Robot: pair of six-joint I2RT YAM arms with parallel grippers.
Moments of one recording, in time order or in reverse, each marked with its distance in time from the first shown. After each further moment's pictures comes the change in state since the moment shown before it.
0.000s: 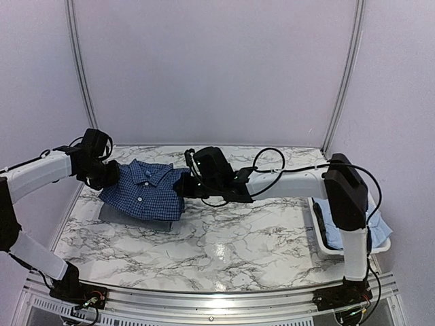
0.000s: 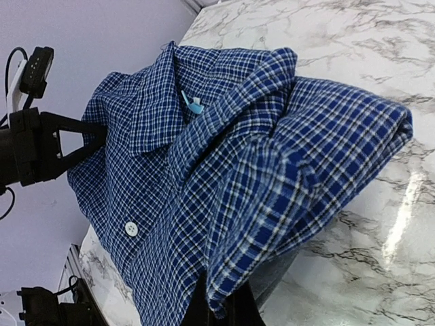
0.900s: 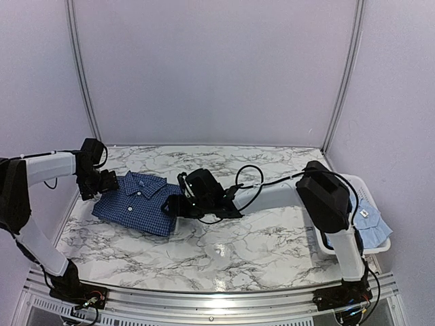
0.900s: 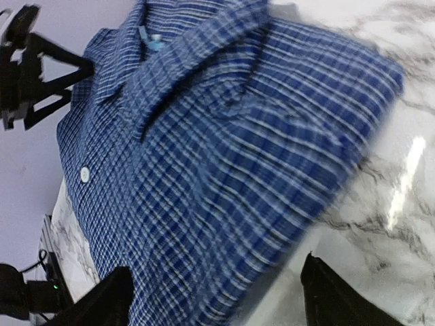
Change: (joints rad) left arm 0.148 0.161 -0.019 -0.007 -0.061 -0.002; right arm 0.021 0.167 0.002 0.071 -0.063 0.019
